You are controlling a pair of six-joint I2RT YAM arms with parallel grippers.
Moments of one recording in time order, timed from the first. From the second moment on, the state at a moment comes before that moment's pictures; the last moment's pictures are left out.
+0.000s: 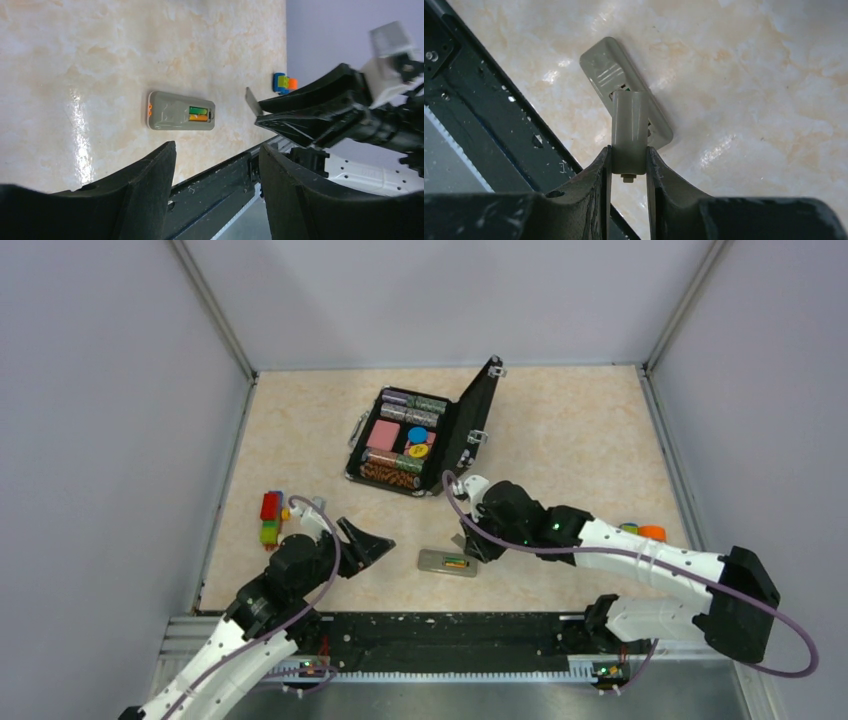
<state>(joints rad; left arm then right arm) -0.66 0.20 0.35 -0.49 0.05 -1.09 0.96 1.16 0.77 -0.42 -0.06 0.25</state>
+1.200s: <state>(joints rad) -0.45 0.86 0.26 -0.11 0.37 -1.12 1.07 1.53 1.01 -0.60 -0.08 -0.34</state>
